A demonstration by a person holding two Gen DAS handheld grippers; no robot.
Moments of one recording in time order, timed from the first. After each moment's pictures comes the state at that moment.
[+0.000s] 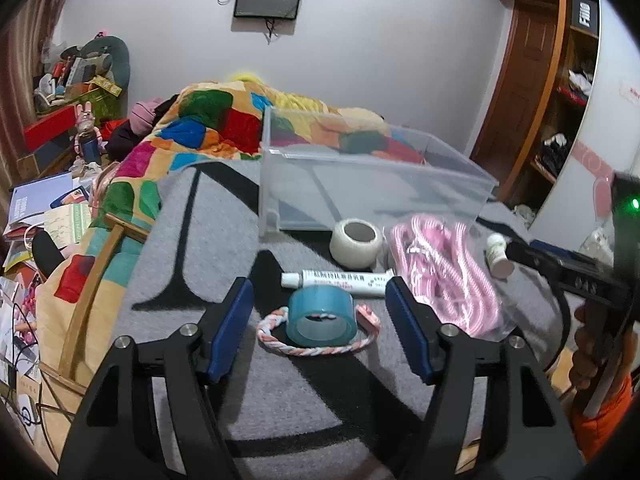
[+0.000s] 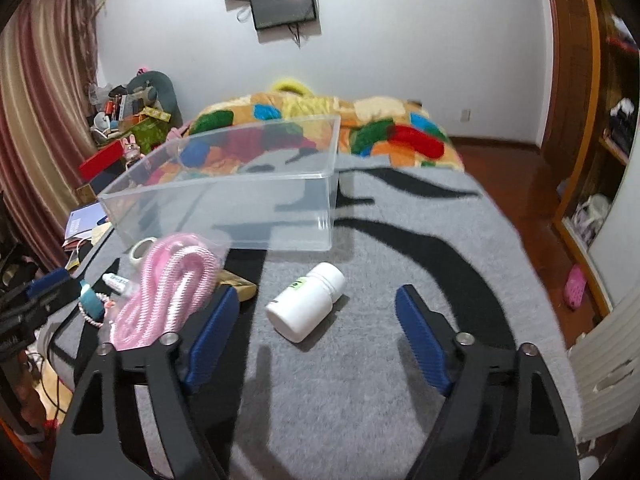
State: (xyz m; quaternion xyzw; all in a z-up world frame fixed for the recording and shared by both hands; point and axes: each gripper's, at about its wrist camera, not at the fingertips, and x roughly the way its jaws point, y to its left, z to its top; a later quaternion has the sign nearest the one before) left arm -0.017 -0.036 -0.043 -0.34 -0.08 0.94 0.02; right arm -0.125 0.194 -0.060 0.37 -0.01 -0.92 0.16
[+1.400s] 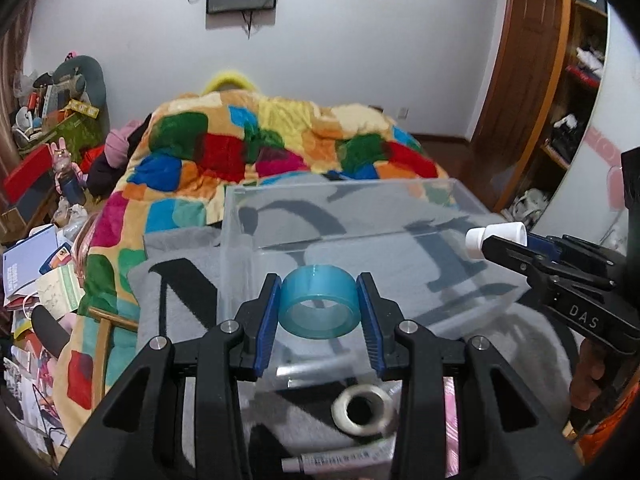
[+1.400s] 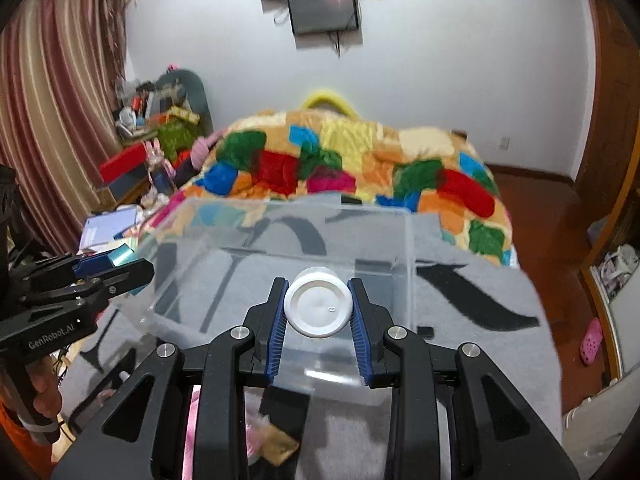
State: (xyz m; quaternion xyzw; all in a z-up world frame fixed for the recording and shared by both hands) left arm -0.161 -0.036 0.002 -0.38 -0.03 0.92 0.02; right arm -0.224 0.130 -0.011 0.36 0.02 -0.91 0.22
